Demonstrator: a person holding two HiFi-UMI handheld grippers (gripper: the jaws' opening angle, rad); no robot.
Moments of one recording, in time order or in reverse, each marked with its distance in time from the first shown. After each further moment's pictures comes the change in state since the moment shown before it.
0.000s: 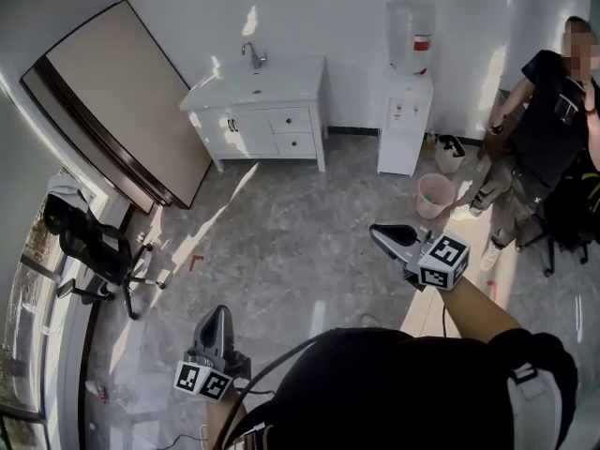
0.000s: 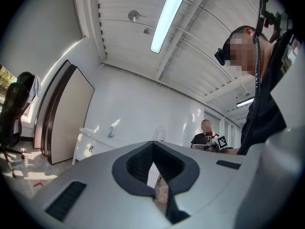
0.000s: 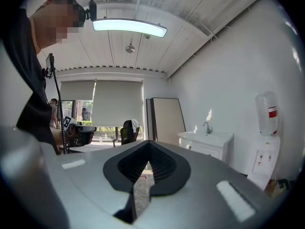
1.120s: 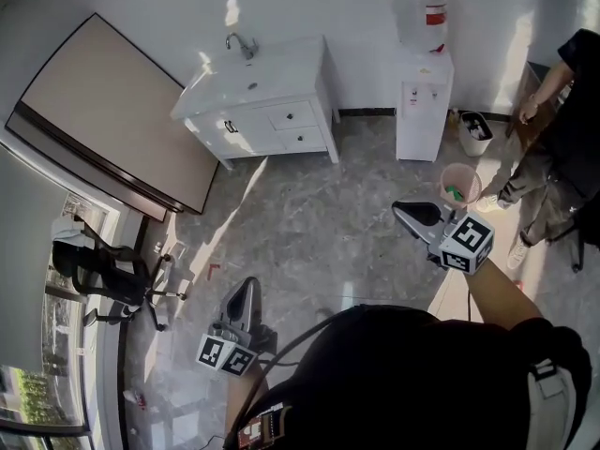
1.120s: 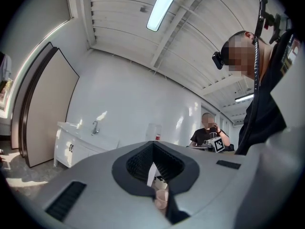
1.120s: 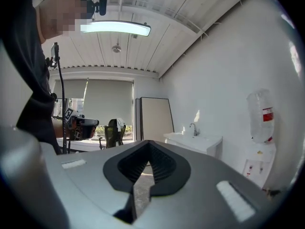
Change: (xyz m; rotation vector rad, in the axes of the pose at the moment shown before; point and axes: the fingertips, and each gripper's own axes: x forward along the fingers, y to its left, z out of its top) left arm 0.304 -0.007 -0.030 0.018 0.076 -0.108; right arm 0.033 -0.266 -0.010 -0.011 -0.008 -0.043
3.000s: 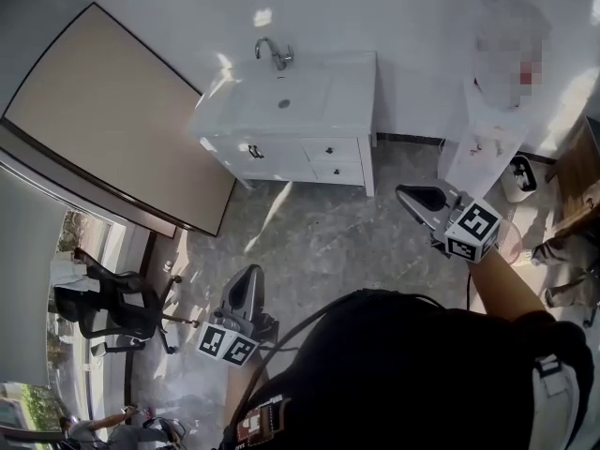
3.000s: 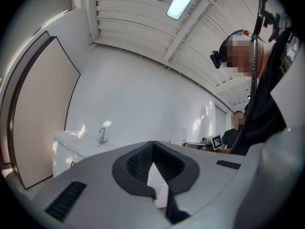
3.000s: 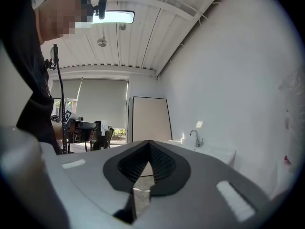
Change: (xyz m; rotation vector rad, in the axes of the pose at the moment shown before) left arm 0.275 0.296 0.079 0.016 -0.019 0.039; right arm 0.336 -0.270 0.066 -0.025 -0.026 0.057
